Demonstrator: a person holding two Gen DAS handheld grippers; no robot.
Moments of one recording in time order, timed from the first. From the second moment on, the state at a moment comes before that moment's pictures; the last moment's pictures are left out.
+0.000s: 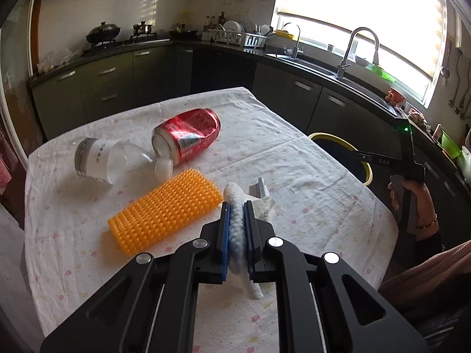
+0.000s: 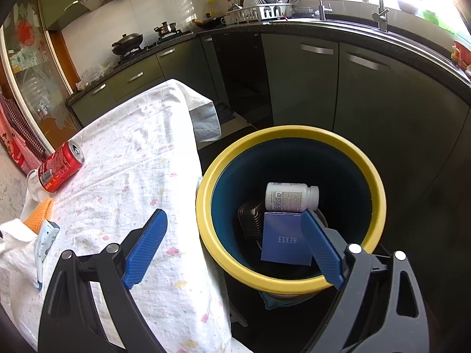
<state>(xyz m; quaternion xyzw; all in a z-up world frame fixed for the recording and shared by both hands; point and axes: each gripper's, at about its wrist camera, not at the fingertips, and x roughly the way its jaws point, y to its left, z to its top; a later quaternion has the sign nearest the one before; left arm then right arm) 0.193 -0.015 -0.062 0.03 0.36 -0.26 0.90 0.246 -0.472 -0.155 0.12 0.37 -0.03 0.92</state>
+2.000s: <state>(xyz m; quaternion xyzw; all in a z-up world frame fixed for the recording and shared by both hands) 0.196 -0.225 -0.024 0.09 0.30 -0.36 0.88 0.183 -0.592 -0.157 0.20 0.33 -0.09 0.92</state>
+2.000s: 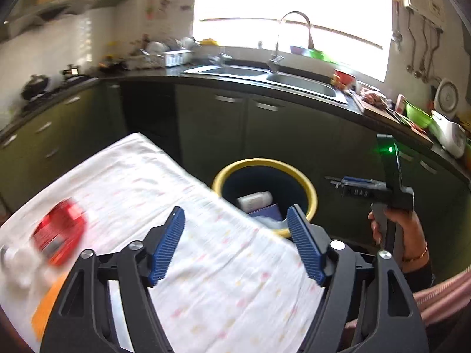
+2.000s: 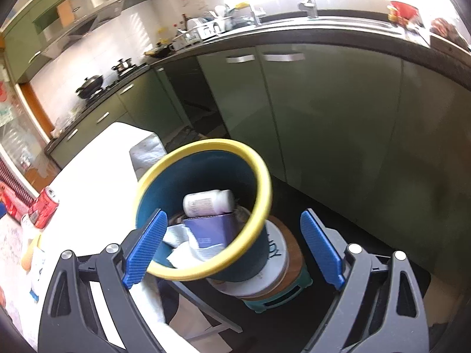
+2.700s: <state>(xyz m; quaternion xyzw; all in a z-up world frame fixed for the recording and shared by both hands) 0.107 -0.018 -0.064 0.00 0.31 -0.20 0.93 0.266 -0.321 -0.098 0.00 0.36 0.20 0.91</state>
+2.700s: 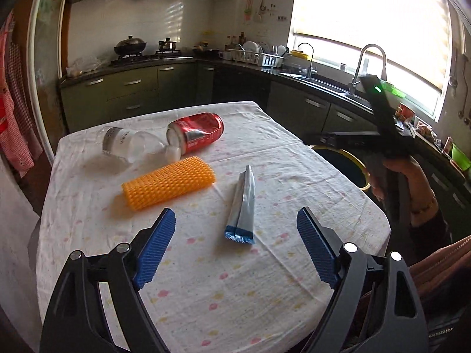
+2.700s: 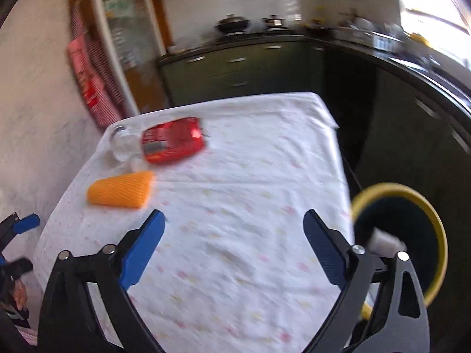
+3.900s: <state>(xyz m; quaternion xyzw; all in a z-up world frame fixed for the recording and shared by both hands) 0.163 0.052 -0.090 -0.09 0.35 -0.18 0.91 0.437 -0.107 -0.154 -0.54 0.43 0.42 0.59</state>
